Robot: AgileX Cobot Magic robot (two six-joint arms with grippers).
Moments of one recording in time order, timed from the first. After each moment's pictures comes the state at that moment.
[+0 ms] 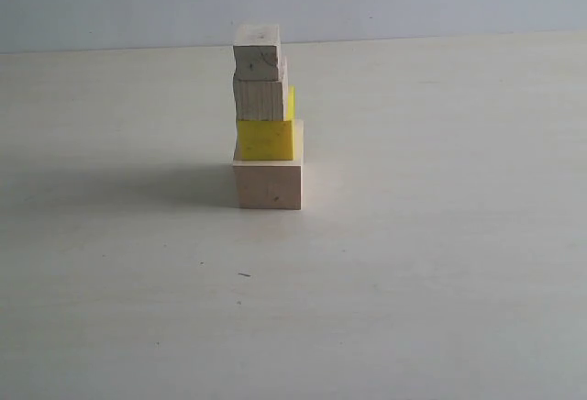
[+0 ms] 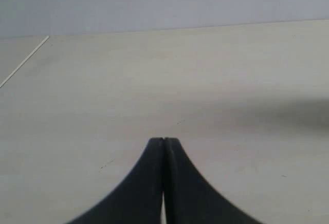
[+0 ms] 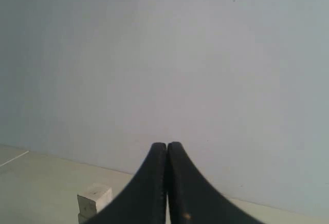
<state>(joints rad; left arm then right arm) 0.10 0.00 0.00 -0.08 0.37 0.18 0.33 0.49 -0.66 0.66 0.24 -0.59</state>
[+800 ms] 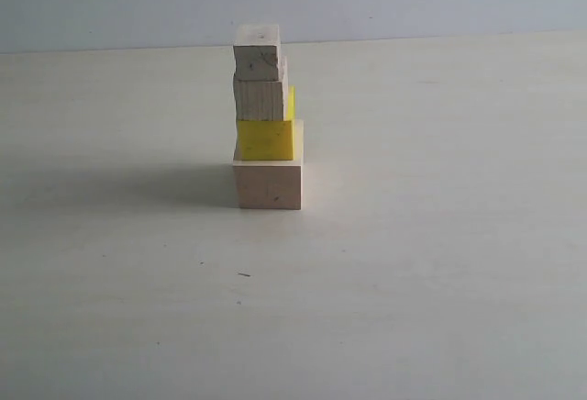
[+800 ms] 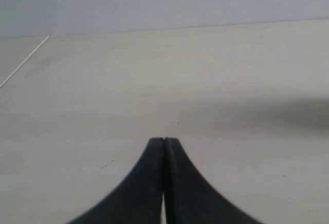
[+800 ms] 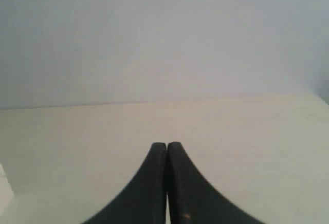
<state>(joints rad) 0.10 0.00 0.00 -0.08 0.37 0.18 -0.01 0.27 -0.23 0.19 0.20 -0.16</state>
